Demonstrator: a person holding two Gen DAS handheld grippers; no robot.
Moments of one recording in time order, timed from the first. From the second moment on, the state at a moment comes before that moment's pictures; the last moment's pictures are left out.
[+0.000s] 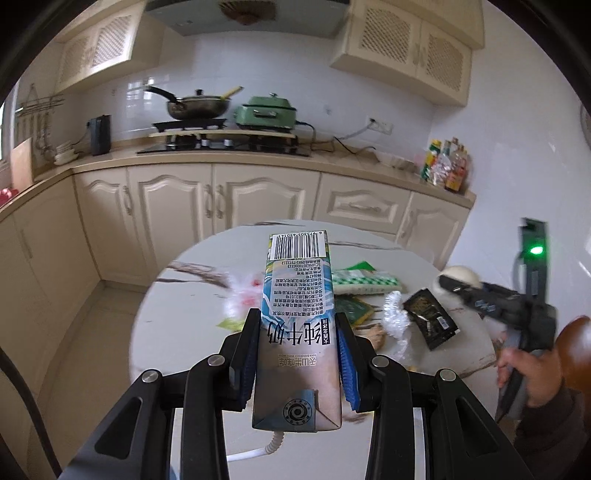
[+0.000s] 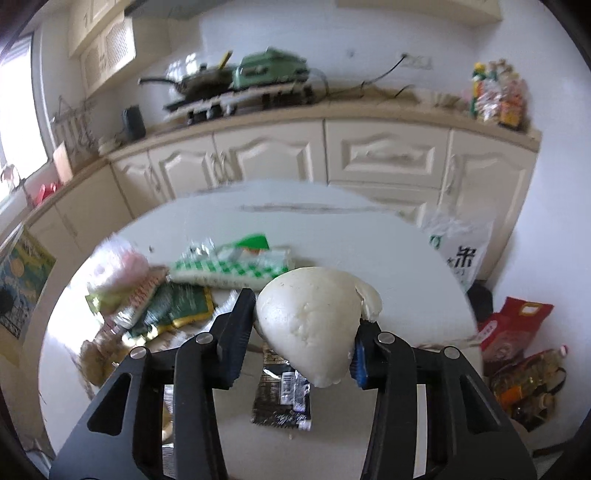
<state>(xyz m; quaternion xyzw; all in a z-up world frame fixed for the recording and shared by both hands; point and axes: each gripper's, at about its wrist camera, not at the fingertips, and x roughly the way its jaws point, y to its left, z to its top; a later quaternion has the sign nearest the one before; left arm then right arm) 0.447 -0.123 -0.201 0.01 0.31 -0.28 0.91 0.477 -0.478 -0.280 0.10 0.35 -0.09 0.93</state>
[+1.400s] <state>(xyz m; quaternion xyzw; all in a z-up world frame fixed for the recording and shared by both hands) 0.491 0.260 -0.486 -0.12 0.64 0.04 0.75 0.637 0.076 -0.585 -0.01 0.64 0.27 0.72</state>
